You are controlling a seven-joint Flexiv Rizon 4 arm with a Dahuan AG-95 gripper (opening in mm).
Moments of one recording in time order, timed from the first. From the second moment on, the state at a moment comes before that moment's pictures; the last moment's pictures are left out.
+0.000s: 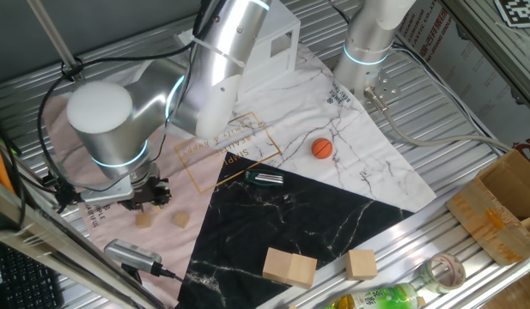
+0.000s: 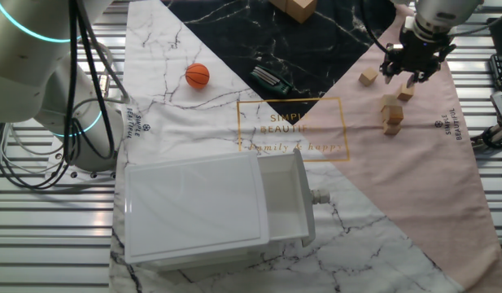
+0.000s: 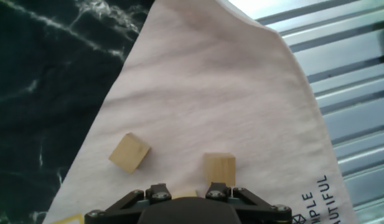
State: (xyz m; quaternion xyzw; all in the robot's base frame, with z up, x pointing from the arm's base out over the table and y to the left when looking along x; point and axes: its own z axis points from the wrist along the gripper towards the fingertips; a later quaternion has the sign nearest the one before) arm 0.706 0.126 0.062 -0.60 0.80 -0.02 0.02
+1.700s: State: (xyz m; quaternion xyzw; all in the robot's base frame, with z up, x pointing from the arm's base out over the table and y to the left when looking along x) arm 0.749 0.137 0.038 -0.64 0.77 -0.02 0.01
